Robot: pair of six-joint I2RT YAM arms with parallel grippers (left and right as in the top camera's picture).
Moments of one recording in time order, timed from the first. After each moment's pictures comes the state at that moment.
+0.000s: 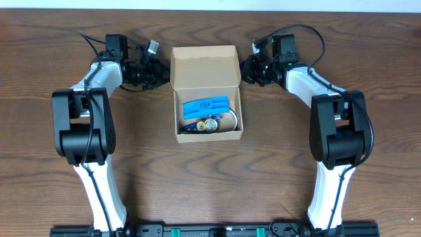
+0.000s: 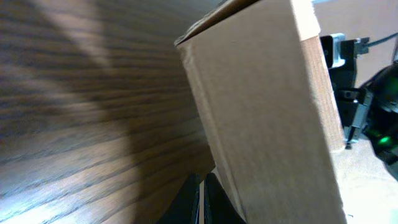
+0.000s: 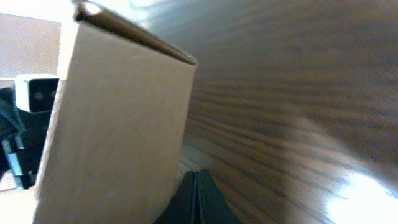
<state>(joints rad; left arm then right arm) 0.03 2.24 1.52 -0.44 1.07 -0.25 0.16 2.20 1.46 -0.13 -0.79 0.62</state>
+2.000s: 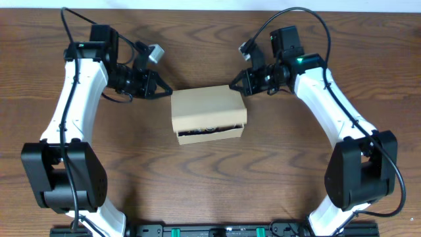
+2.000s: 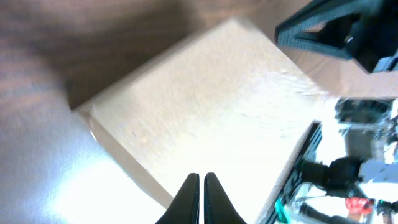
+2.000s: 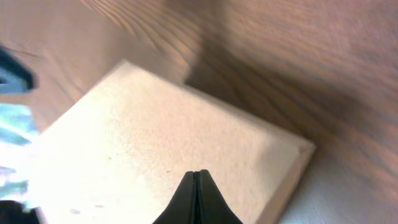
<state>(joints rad) -0.01 1.83 1.56 -1.22 0.82 0.32 0.25 1.84 1.46 -0.75 -0.66 0.00</state>
